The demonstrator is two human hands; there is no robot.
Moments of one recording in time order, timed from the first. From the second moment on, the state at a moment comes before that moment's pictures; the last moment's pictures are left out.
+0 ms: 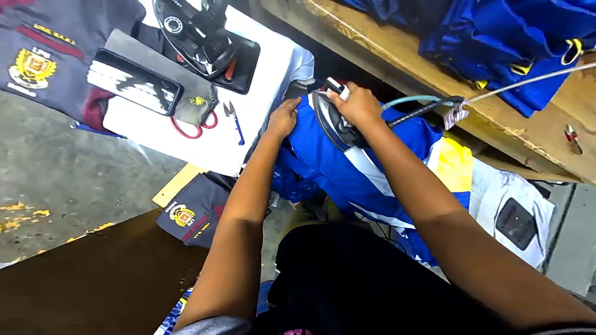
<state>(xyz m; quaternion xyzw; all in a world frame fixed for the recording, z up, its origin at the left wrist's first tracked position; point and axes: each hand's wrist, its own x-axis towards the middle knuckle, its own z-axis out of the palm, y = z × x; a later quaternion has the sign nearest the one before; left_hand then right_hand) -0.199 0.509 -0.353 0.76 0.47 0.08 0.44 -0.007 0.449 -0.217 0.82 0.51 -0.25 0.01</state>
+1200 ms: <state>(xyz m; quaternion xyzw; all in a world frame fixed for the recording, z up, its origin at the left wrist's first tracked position) -0.180 0.551 -0.373 0.56 0.49 0.14 0.65 -0.042 0.437 -0.221 0.85 0.46 -0.25 0.03</state>
